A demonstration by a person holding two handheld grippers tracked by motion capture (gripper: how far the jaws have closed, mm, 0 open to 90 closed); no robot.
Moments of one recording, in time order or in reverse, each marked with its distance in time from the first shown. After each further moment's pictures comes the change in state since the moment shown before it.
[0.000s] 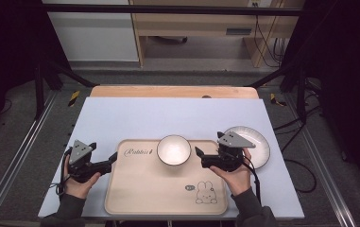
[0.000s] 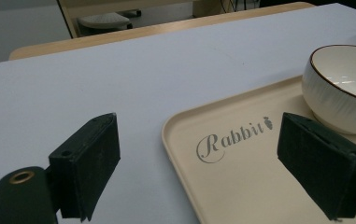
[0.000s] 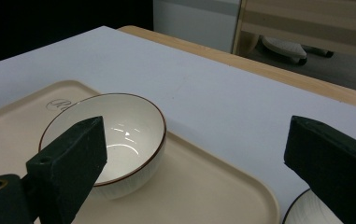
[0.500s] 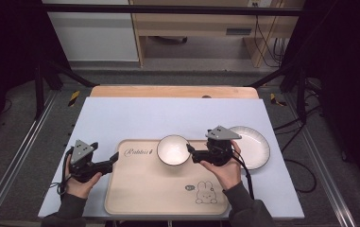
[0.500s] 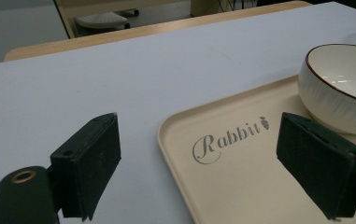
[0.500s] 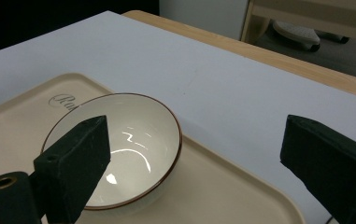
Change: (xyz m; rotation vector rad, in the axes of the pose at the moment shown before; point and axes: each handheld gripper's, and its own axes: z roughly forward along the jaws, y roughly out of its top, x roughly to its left) left arm -0.003 0.001 0.002 0.005 -0.008 0.007; right arm 0.011 0.013 0.027 0.069 0.023 -0.003
